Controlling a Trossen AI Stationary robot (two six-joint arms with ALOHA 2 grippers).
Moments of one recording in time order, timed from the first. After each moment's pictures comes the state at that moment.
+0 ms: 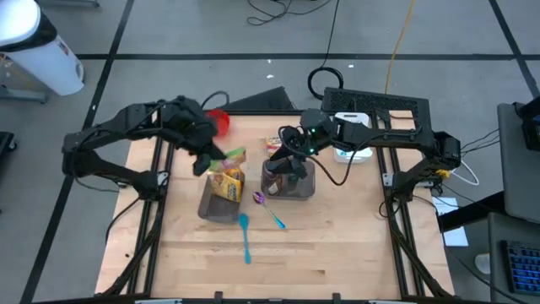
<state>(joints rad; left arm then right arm) 0.21 1.20 1.50 -1.08 0.26 -0.21 -0.24 1.53 1.23 -0.11 -0.56 0.31</state>
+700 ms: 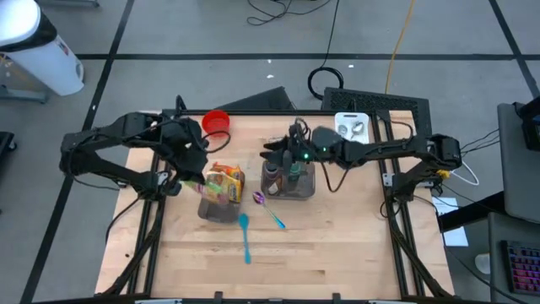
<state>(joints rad) 0.10 1.17 1.45 -1.34 0.40 0.33 -0.13 1.53 1.01 0.49 -0.05 0.70</state>
